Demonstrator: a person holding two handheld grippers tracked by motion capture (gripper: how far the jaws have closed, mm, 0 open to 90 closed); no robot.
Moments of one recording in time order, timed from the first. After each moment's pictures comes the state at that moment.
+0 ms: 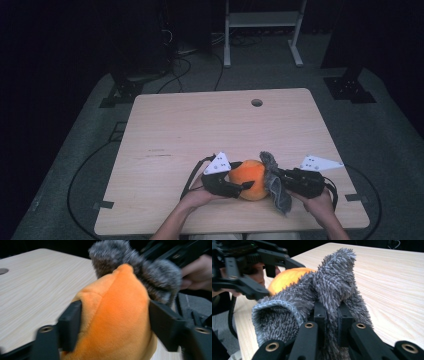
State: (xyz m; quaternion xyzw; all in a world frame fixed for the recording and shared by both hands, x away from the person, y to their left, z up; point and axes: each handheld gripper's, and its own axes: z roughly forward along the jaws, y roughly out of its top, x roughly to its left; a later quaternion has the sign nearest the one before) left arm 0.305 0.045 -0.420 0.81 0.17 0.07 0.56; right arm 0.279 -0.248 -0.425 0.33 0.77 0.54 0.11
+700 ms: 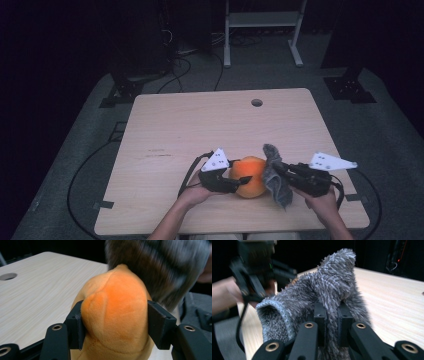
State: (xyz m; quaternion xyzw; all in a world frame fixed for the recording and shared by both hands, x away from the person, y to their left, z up) left arm 0.302 0.047 -0.407 0.81 0.17 0.08 0.55; right arm 0.269 -0.245 -0.398 0.29 0.75 0.58 0.14
